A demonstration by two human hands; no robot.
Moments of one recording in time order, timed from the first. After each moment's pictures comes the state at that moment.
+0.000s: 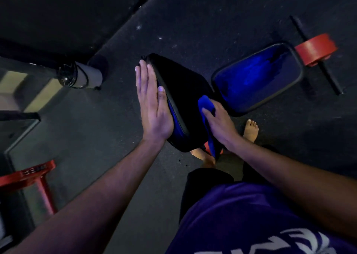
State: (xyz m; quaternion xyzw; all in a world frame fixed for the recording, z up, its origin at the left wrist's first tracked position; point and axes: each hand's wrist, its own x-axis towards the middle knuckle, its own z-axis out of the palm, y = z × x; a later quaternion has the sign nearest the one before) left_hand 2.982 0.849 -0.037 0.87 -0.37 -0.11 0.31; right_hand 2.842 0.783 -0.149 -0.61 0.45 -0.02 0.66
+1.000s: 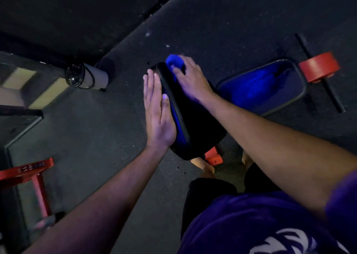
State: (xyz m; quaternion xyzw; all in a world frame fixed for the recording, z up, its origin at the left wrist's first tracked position) left_hand 2.984 0.851 -0.041 0.86 -0.35 -0.11 0.35; right_hand 2.973 0.713 -0.102 -0.75 0.31 -0.11 0.58
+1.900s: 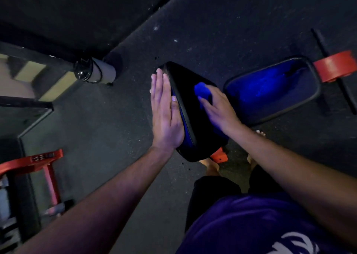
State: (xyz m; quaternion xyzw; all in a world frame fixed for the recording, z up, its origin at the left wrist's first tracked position) left_hand 2.981 0.849 -0.040 0.87 -0.38 -0.08 0.29; right_hand 2.903 0.737 -0.147 -0.73 0.33 -0.07 0.59
